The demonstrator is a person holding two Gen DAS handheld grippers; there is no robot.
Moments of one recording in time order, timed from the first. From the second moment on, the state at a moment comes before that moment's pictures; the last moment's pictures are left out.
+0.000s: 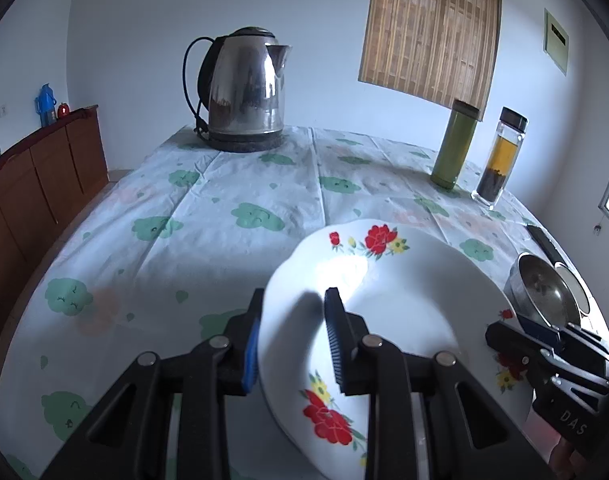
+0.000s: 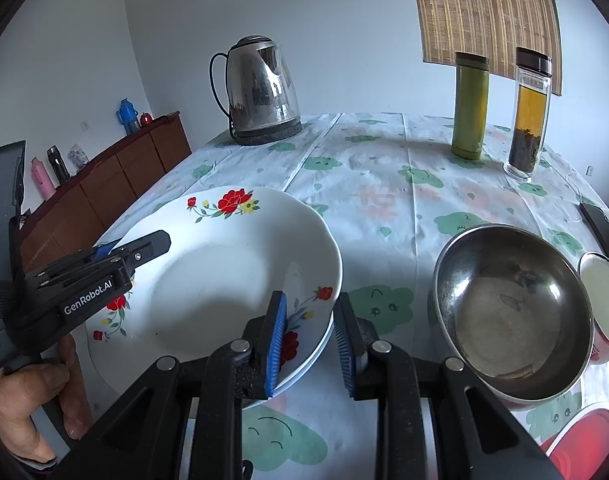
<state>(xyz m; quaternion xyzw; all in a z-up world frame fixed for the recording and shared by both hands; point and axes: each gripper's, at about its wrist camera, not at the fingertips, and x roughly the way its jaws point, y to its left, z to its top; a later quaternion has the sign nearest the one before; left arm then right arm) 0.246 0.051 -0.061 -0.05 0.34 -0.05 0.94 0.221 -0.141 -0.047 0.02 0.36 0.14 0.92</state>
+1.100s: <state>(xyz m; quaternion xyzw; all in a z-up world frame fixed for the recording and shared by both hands) 0.247 0.043 -0.073 -0.01 0.34 -0.04 0.94 0.229 -0.137 -0.064 0.01 0.38 0.13 0.91</state>
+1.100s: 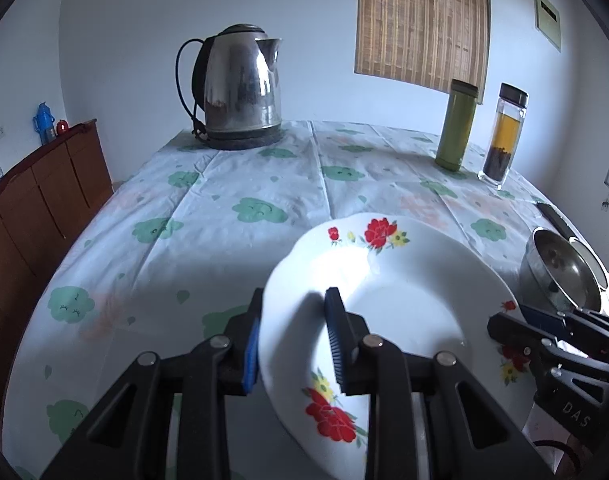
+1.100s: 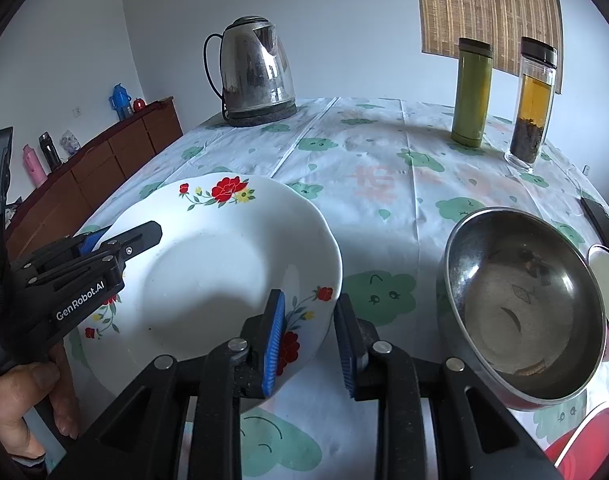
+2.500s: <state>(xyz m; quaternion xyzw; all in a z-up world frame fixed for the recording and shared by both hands) 0.245 0.047 -0.076 -0.01 0.34 -0.03 0.94 0.222 -0.127 -0.056 -0.04 0.35 0.13 0.93</state>
